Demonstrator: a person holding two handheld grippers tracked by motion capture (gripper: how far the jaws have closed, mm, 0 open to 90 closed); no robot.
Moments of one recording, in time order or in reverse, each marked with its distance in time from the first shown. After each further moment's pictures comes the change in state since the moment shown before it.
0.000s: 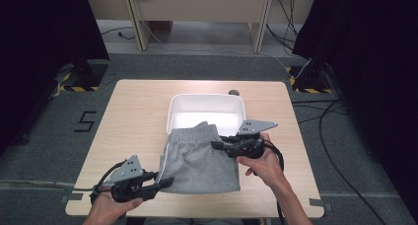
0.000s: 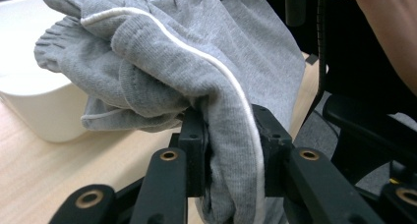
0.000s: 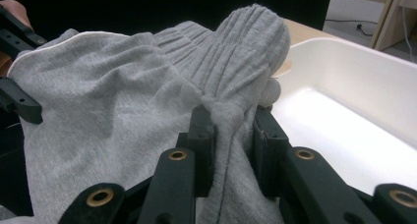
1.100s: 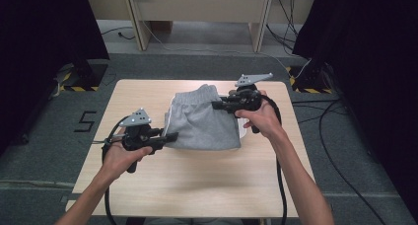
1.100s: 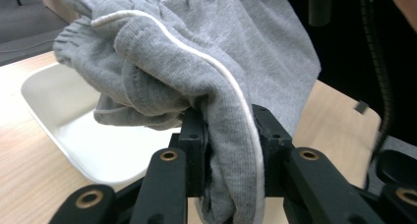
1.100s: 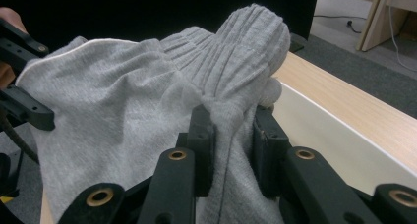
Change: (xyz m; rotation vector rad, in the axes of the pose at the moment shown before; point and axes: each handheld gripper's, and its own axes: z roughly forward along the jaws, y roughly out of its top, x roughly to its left) left arm 0.070 0.070 0.037 -0.020 0.089 -0.040; right arm -0.084 0.078 0.019 0.049 -0.011 0.021
